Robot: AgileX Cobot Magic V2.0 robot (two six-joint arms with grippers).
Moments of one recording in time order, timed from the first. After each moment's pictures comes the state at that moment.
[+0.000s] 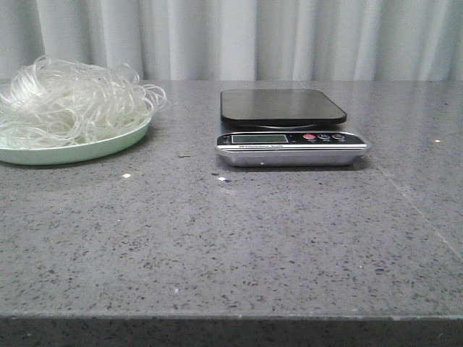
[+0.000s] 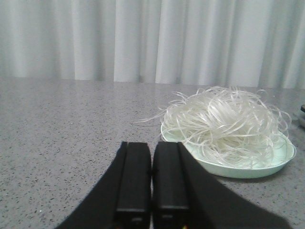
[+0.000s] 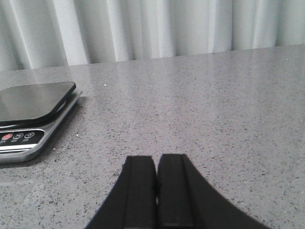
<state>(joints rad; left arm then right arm) -0.06 0.04 0.00 -0.10 0.00 0.05 0.01 -0.01 0.03 0.11 0.09 0.06</state>
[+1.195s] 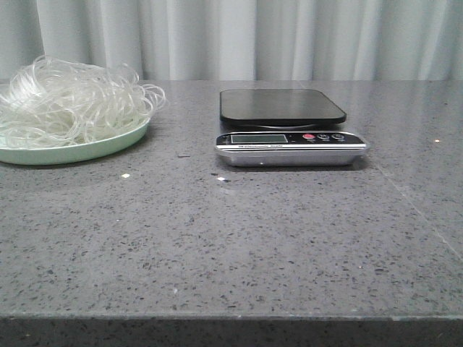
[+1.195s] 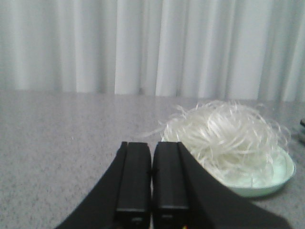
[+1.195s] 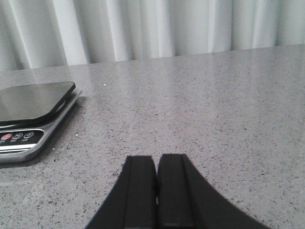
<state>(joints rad) -0.06 0.04 0.00 -0.10 -0.07 0.05 0.01 -0.01 0.03 0.11 0.09 0.06</state>
